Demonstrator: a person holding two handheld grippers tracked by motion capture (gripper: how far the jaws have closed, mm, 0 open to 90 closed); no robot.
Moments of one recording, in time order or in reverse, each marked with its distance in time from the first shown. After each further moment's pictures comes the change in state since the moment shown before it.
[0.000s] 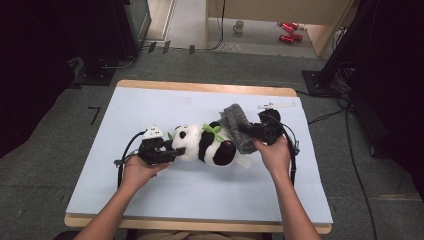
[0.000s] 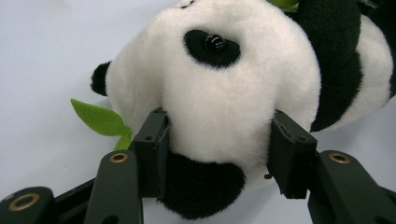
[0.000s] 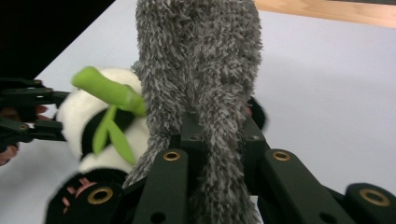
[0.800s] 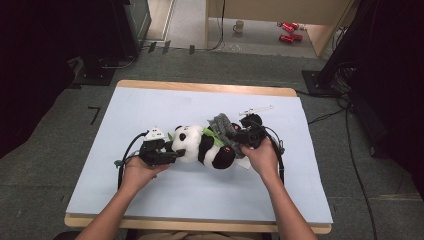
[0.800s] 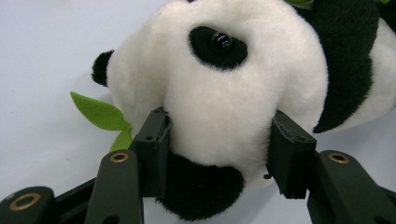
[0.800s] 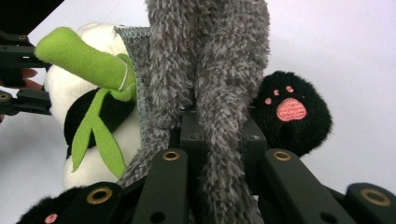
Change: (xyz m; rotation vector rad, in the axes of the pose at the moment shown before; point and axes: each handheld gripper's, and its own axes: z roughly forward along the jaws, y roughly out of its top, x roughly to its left) left arm -0.004 -0.003 0.002 0.026 0.019 0.013; right arm 0.012 -0.012 0.040 0.127 0.034 -0.063
